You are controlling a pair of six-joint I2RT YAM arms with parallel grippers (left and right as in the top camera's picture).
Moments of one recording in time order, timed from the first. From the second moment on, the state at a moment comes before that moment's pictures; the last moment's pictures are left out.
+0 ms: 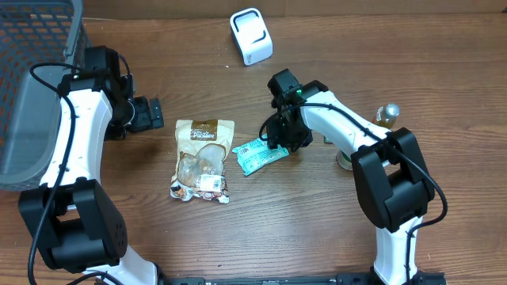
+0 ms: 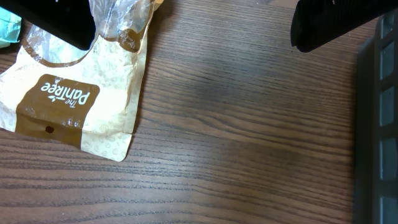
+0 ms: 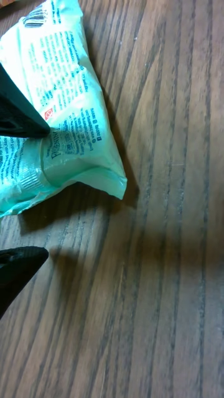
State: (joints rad) left arm 0.15 1.80 1.48 -1.07 0.03 -0.10; right arm 0.48 2.10 1.52 -0.90 -0.16 0.36
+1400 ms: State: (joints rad) left arm 0.15 1.80 1.48 -1.07 0.03 -0.10; right arm 0.48 2.09 1.50 -0.91 -0.16 0.28
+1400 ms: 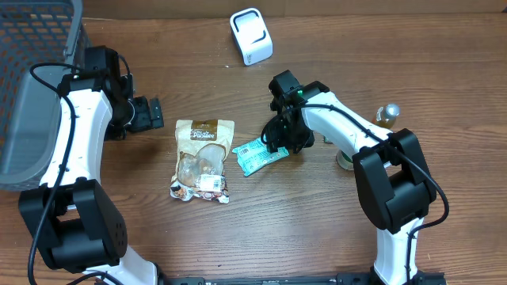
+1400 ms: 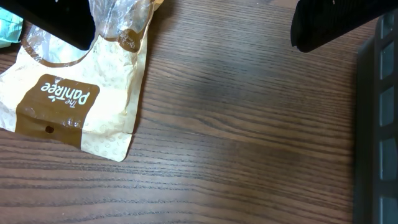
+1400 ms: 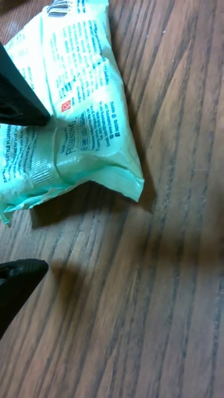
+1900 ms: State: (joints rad) left arm 0.15 1.80 1.48 -1.07 0.03 -0.10; right arm 0.48 2.06 1.44 -0.82 -0.23 0.27
